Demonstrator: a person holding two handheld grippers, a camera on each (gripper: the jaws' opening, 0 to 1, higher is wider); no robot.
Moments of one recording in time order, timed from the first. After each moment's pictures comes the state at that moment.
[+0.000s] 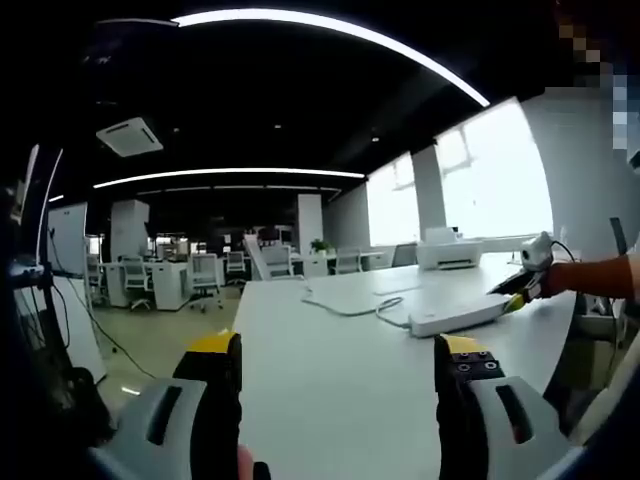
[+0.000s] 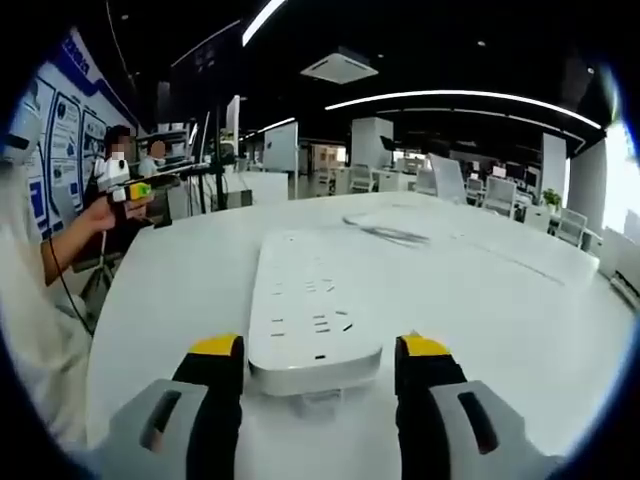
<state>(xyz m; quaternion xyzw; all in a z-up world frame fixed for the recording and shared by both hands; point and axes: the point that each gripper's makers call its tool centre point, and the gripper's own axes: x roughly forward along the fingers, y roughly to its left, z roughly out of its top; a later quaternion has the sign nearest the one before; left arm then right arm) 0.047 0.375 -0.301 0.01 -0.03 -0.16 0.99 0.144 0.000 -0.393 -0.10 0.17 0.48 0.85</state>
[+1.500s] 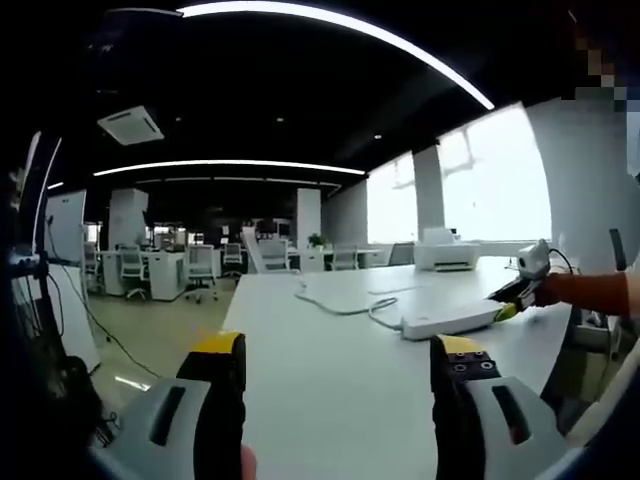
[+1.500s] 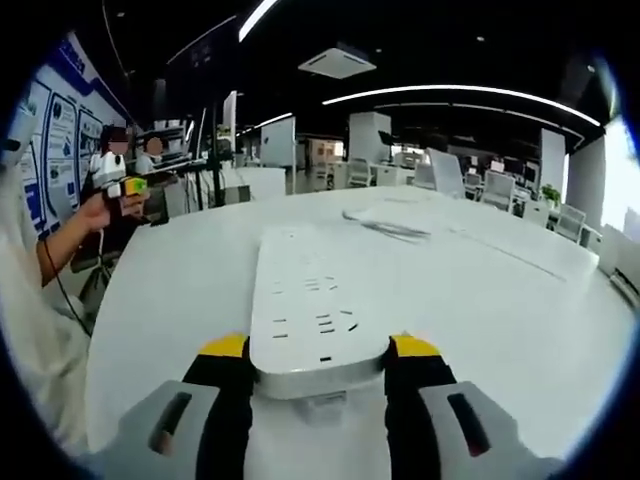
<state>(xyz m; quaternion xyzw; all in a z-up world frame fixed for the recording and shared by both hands) 0.050 0.366 -0.298 -0.01 -0.01 -0.16 0.99 0.150 0.000 -0.395 -0.10 0.18 0.48 0.85</state>
